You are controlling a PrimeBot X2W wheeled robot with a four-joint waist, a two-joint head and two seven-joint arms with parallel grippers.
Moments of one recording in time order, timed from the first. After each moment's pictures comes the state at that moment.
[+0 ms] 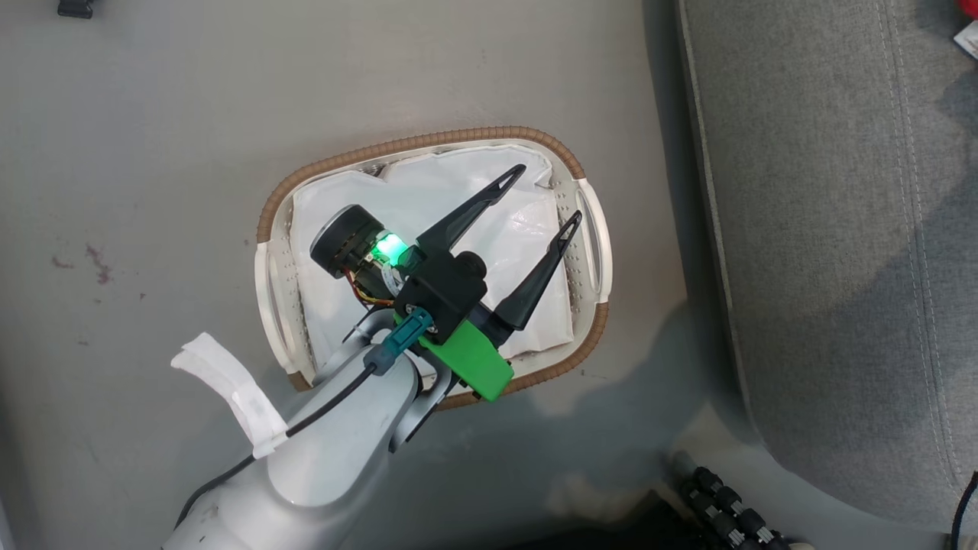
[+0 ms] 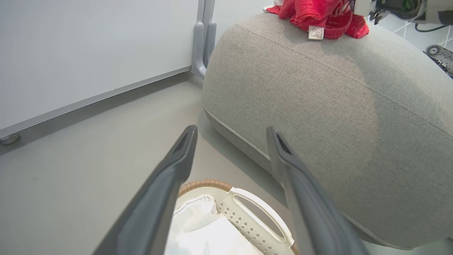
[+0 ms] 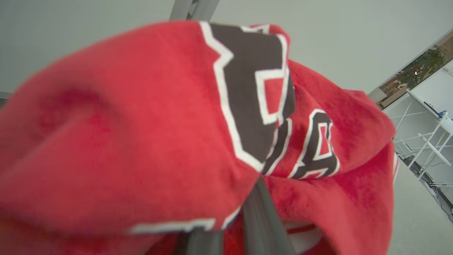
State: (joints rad) left arm -0.67 0.15 -0.79 0.32 -0.28 -0.13 -0.26; right arm -0.98 -0.28 -0.55 0.67 -0.37 0.13 -0.26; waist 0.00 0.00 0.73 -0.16
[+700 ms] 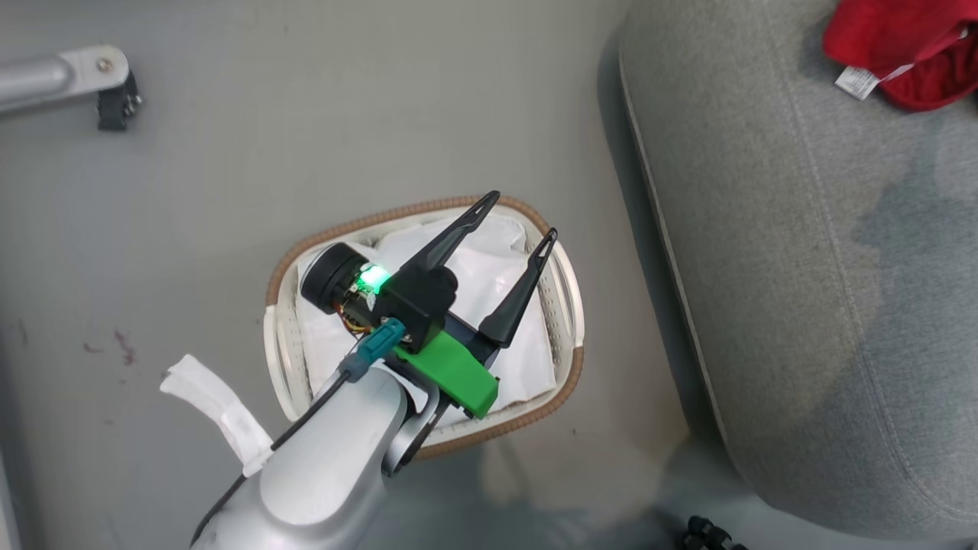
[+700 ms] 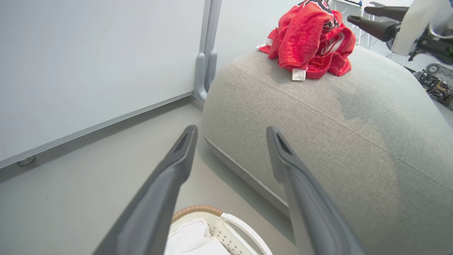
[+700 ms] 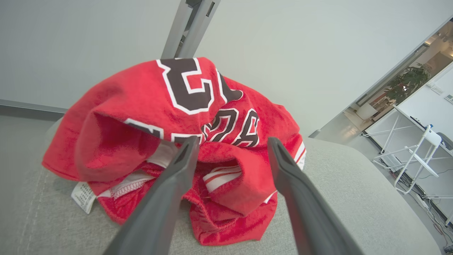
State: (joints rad) left arm -0.59 0.14 -0.74 0.34 -0.36 -0.13 -0.26; right arm -0.72 -0.24 -0.47 0.49 -0.31 0.13 -0.26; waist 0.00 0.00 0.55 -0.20
